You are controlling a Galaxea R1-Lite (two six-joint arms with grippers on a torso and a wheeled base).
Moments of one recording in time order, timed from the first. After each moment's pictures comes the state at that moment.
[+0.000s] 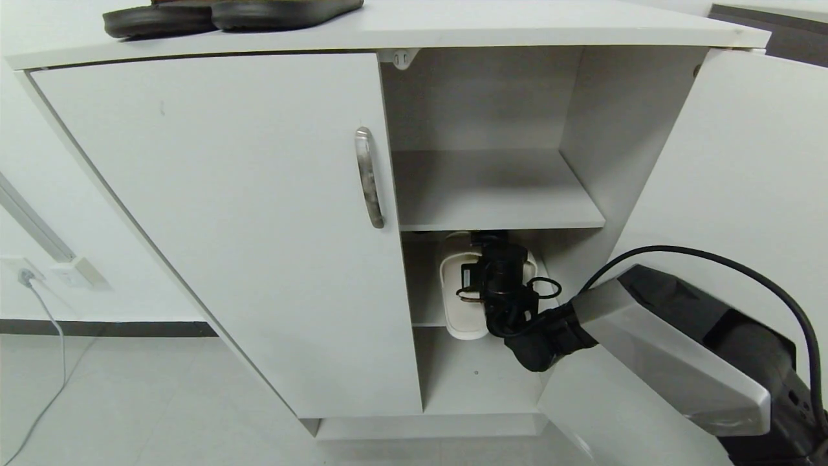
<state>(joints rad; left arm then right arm) 0.00 0.00 0.00 0.00 0.10 -0.11 0.64 2.52 -1.61 -0.87 -0.60 0.03</state>
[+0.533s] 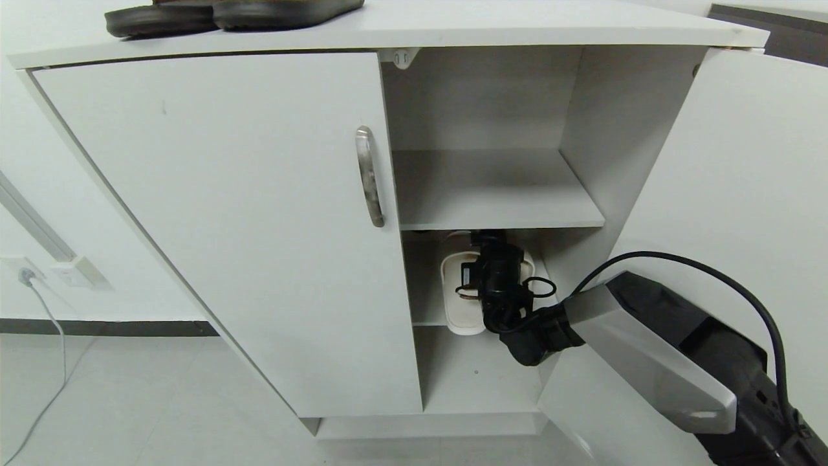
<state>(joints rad) 0.00 0.00 0.00 0.00 0.10 -0.11 0.62 2.59 -1.72 -0.85 -0.60 0.03</state>
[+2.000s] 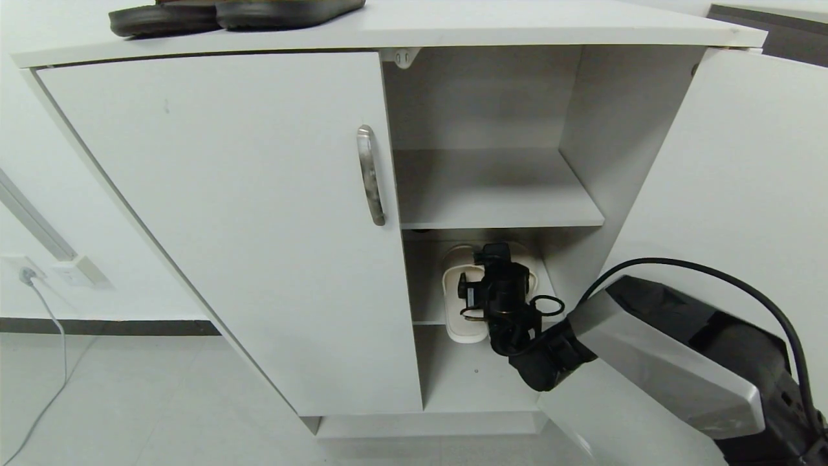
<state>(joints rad) 0.00 0.00 0.00 0.00 0.10 -0.11 0.64 2.52 -1.47 -0.97 -0.61 0.04</state>
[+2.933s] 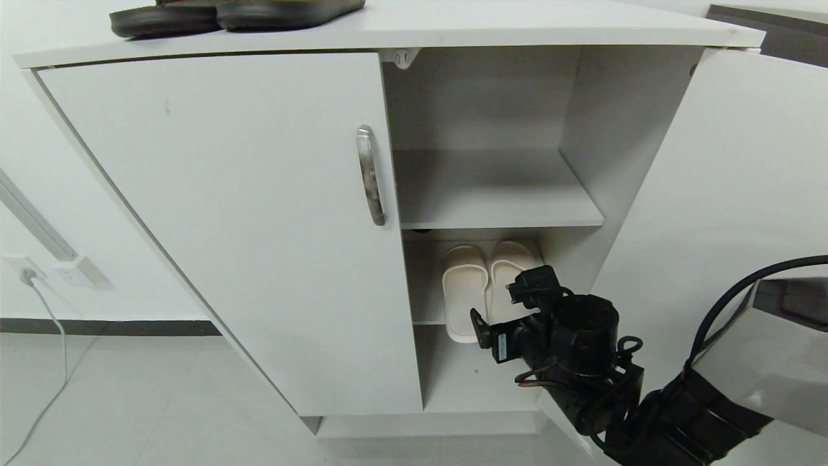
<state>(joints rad) 0.00 0.00 0.00 0.00 0.10 -0.10 0.77 2.09 -0.72 -1.25 -0.47 0.03</state>
